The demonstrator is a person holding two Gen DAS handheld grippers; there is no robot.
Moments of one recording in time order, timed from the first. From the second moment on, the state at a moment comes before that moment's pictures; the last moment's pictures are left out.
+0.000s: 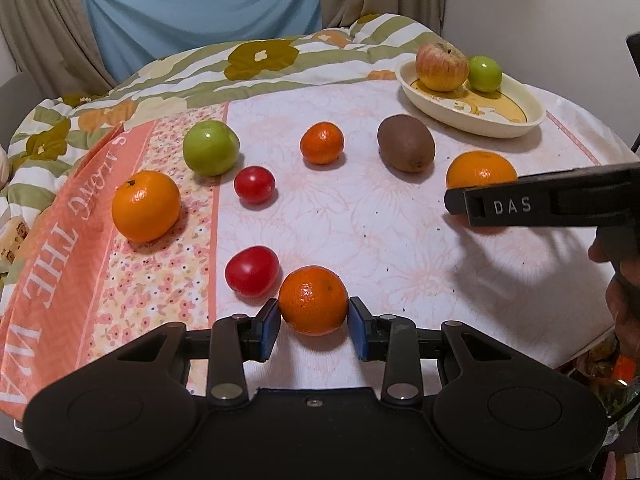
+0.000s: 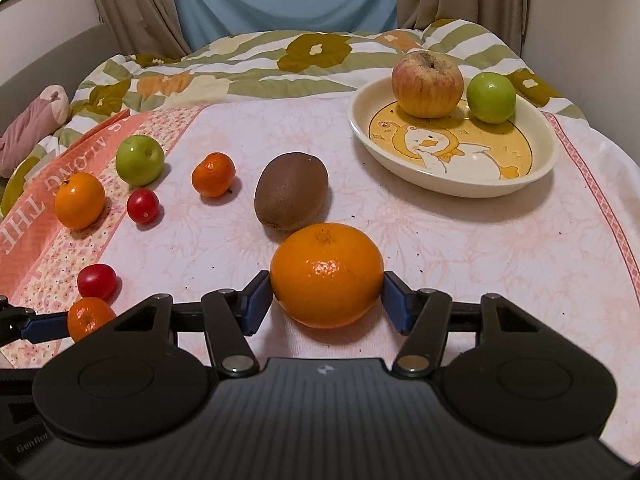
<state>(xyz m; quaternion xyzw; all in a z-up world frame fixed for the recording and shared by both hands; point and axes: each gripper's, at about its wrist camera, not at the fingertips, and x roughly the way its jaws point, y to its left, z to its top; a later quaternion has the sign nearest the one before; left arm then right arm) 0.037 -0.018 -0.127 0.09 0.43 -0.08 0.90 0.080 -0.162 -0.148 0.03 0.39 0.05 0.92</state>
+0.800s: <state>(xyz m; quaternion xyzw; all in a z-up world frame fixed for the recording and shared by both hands) 0.056 -0.081 -0.017 0.10 0.35 -0.11 0.93 0.062 -0.233 -0.031 0.06 0.32 0.04 0.94</state>
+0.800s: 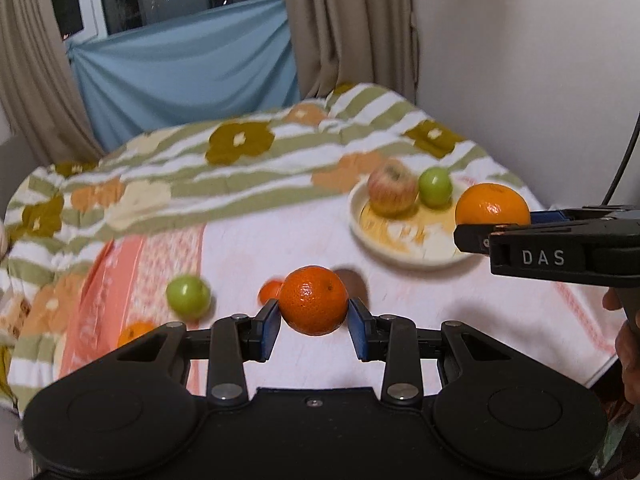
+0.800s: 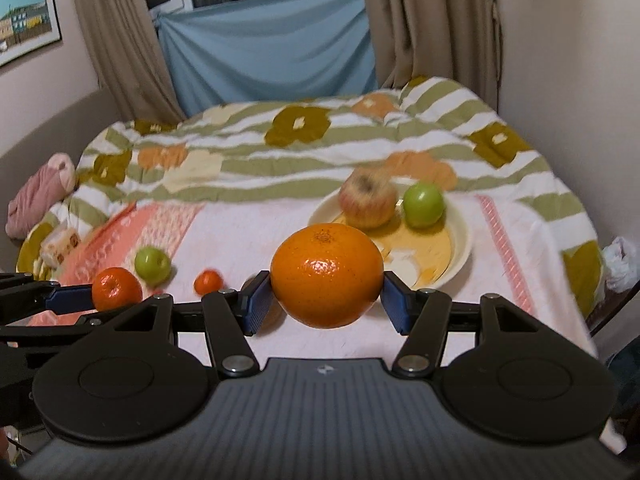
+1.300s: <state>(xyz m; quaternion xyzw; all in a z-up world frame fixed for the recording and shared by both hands) 0.132 -0.171 -0.009 0.12 0.32 -0.16 0.93 0.121 -0.331 -0.014 0.06 0.30 0.02 0.95</state>
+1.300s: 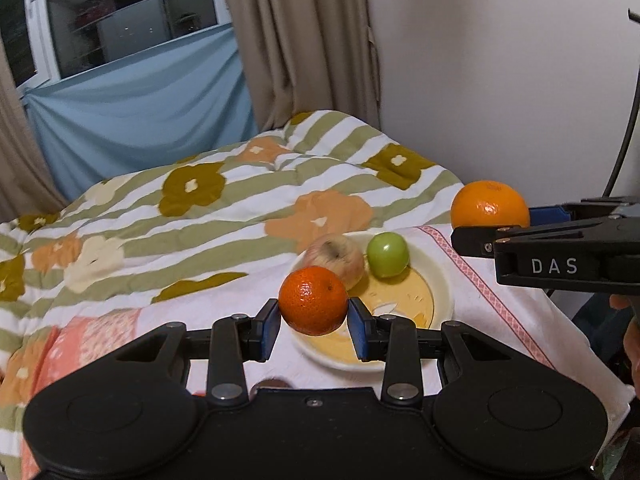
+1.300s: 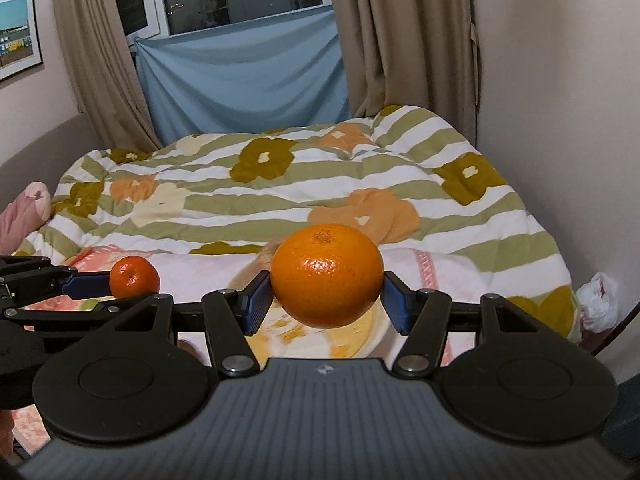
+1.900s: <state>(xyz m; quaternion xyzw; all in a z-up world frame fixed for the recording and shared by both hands) 0.226 -0.248 -0.102 0.16 0.40 -0.18 0.89 0.201 -0.388 -0.073 0.05 0.35 0.04 0.94</state>
